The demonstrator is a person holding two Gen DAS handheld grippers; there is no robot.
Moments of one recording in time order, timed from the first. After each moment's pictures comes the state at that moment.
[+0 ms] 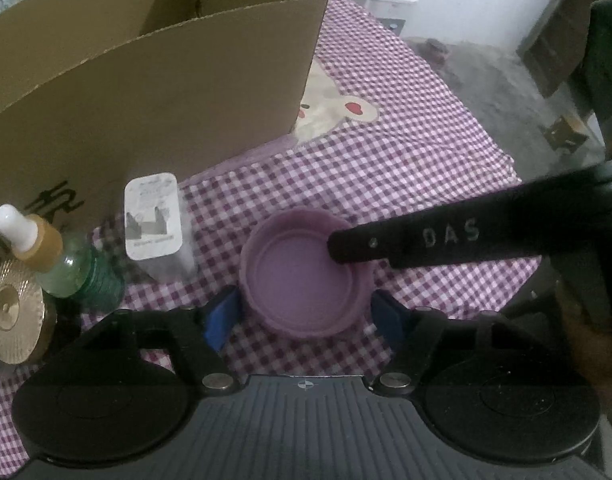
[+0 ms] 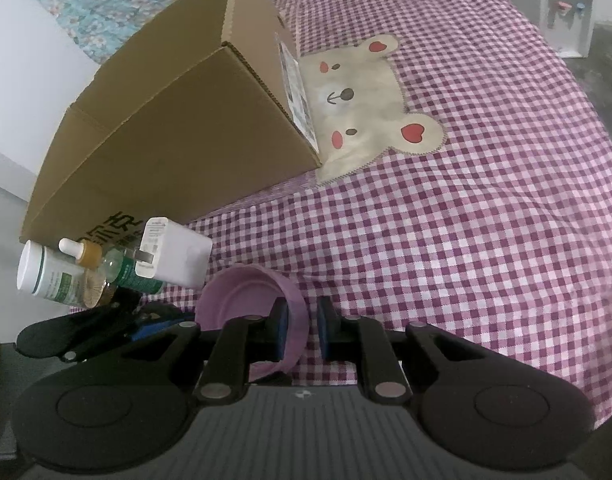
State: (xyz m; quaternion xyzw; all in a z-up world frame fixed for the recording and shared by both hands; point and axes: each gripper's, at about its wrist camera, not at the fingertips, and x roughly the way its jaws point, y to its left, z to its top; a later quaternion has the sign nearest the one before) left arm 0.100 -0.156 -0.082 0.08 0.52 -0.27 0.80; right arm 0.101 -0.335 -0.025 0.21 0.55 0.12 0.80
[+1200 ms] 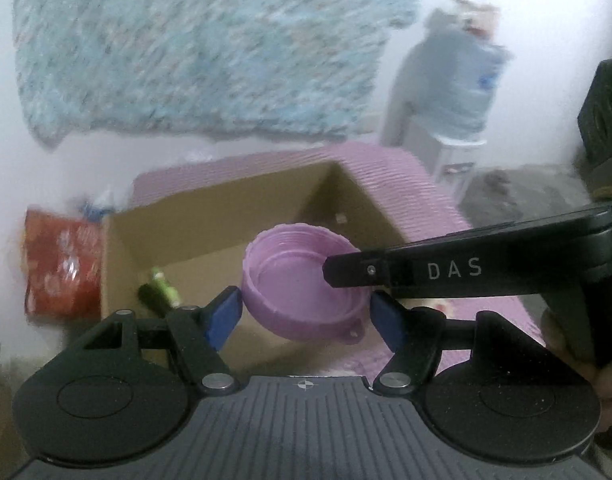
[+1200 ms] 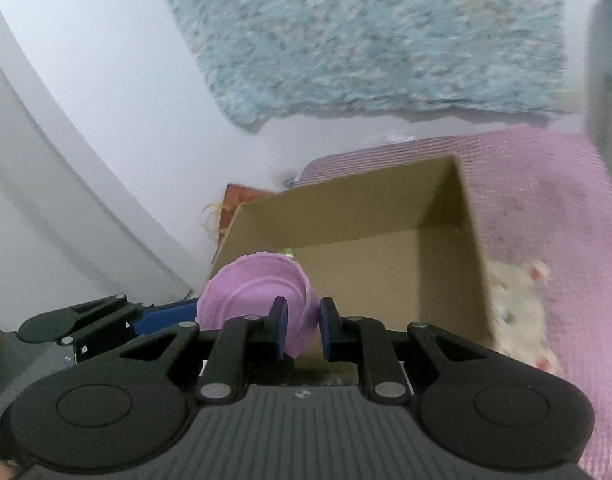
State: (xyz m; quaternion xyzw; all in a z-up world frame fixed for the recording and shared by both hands) left arm 0.146 -0.077 0.077 0.04 0.40 -0.16 0.90; right arm 0.169 -0.270 0.126 0.16 0.41 0.27 0.86
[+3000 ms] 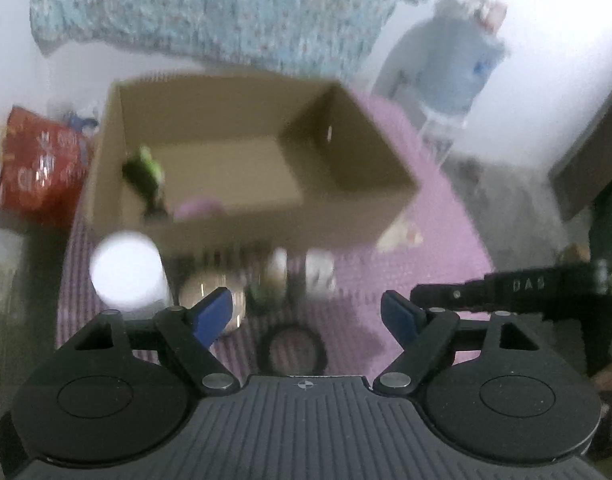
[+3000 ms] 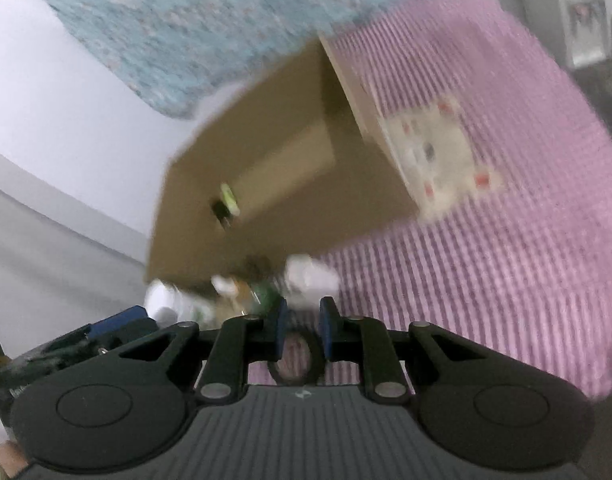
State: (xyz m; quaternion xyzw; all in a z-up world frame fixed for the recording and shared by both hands) left arm 0.081 -0.036 0.026 -0.04 0.46 -0.19 0.87; right arm 0.076 -0.327 0.051 0.30 0.50 0.18 0.79
